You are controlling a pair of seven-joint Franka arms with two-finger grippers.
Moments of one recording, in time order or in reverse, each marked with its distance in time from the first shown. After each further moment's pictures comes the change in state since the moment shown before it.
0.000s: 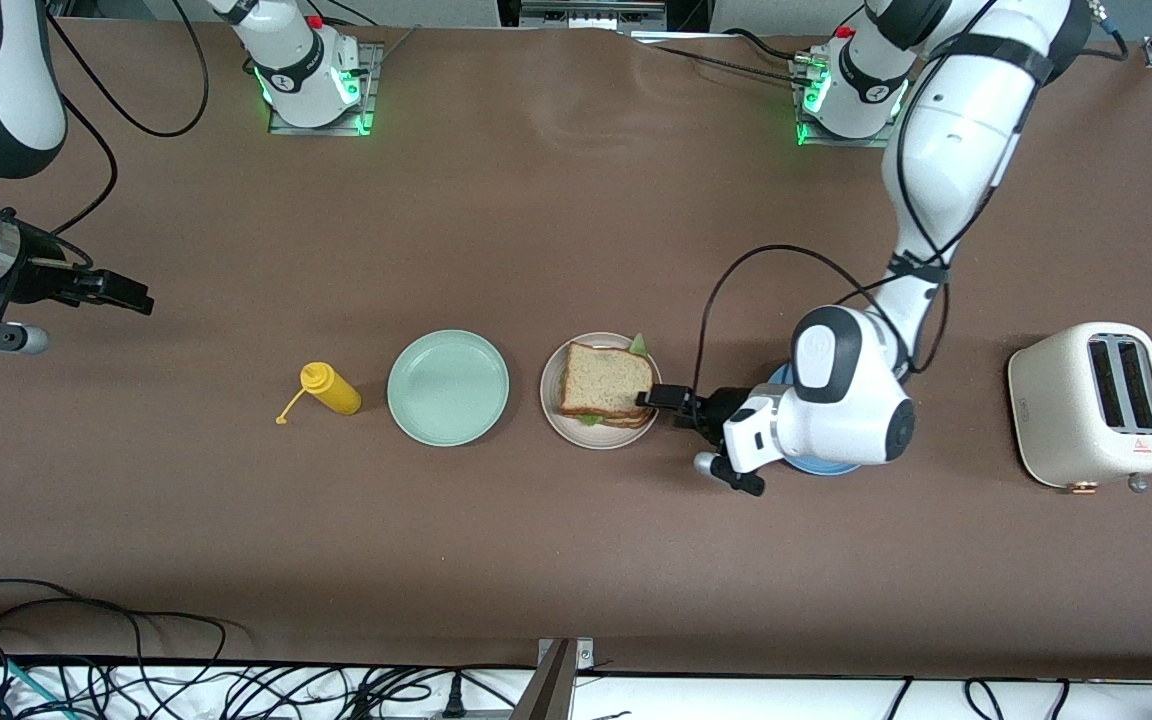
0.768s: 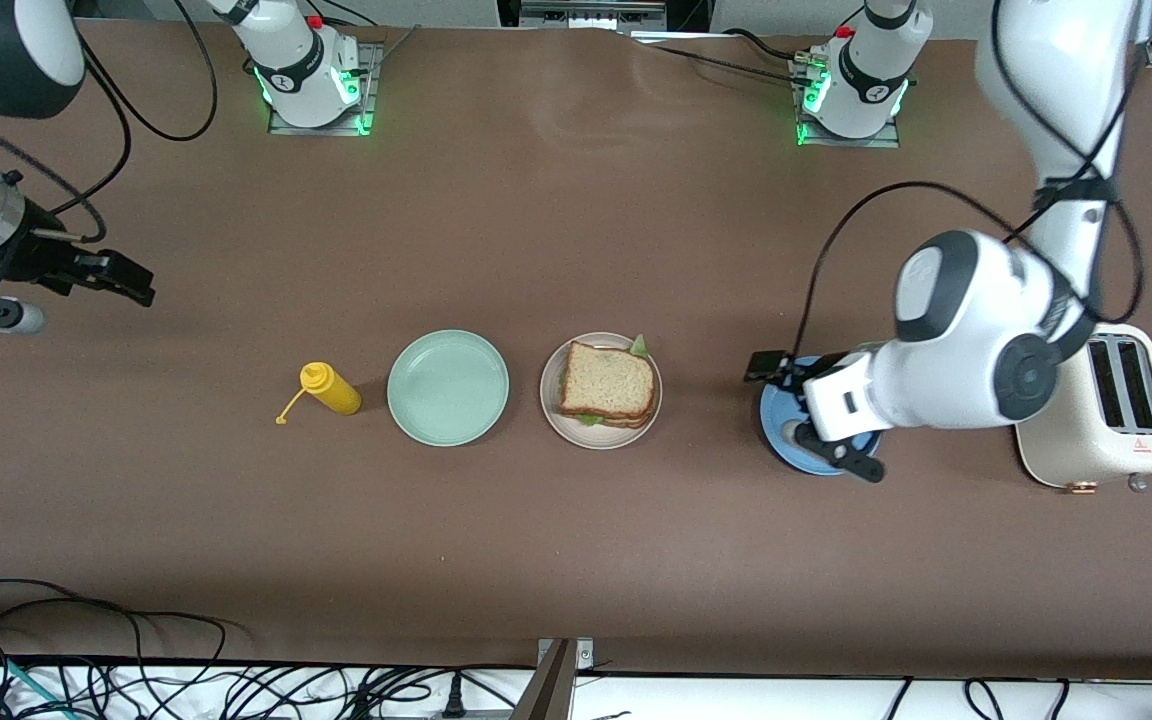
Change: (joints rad) left arm 0.084 -0.253 0.016 0.005 0.421 -0.322 -0.129; right arm 0.022 -0.052 0.113 0.104 -0.068 -0.073 0.138
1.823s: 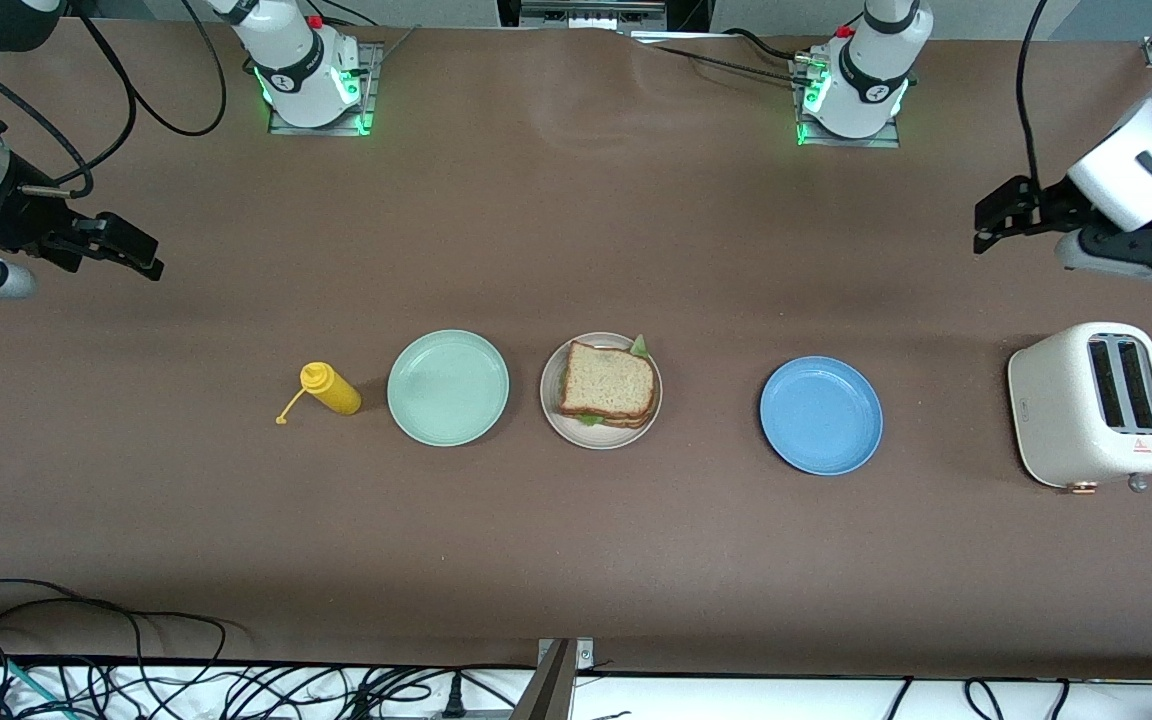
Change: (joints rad) left arm 0.058 -0.554 0.127 -0.252 0.240 -0.156 -0.108; right arm 0.001 -0.020 0.005 0.061 0.077 -0.066 0.006
